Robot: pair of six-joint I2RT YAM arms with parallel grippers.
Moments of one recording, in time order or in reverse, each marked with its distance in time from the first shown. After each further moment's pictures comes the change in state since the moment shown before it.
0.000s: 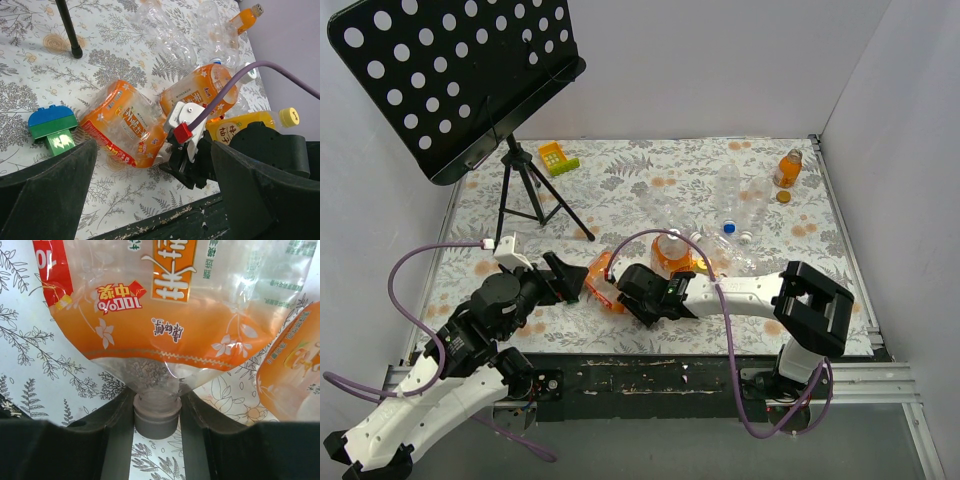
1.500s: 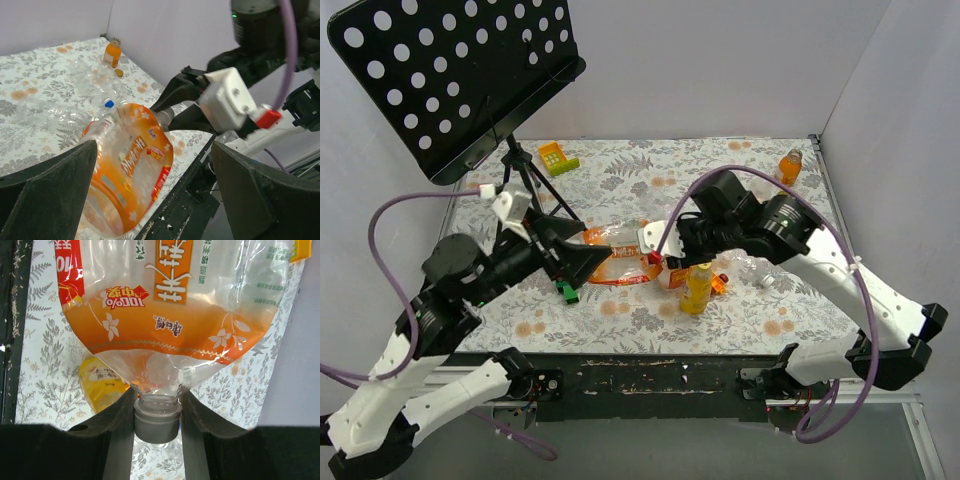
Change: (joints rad) left arm 0.000 0.220 0.443 0.171 0.468 0.320; right arm -0.249 -0.335 0.662 -0.783 -0.419 -1.100
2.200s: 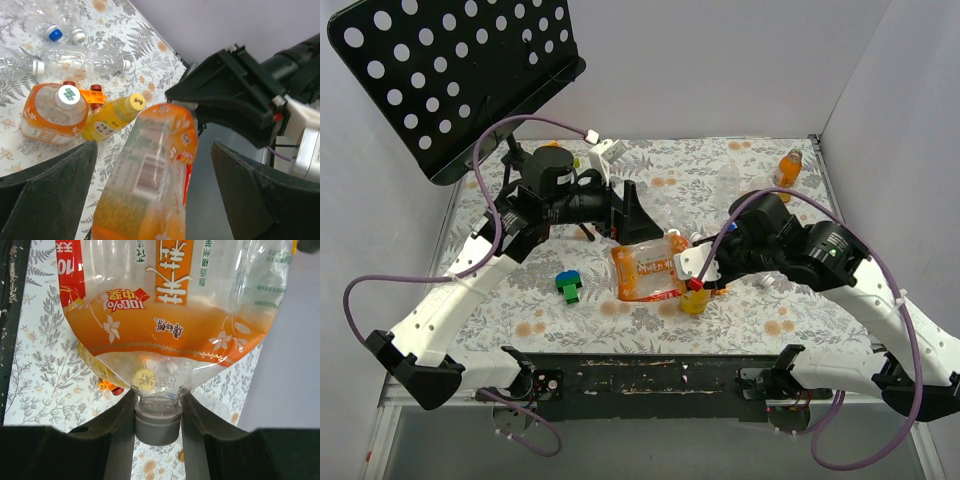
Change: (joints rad) left arm 0.102 0.607 0.374 -0.208 0.420 -0.042; right arm -0.021 -0.229 -0.168 -0.041 0.022 -0.132
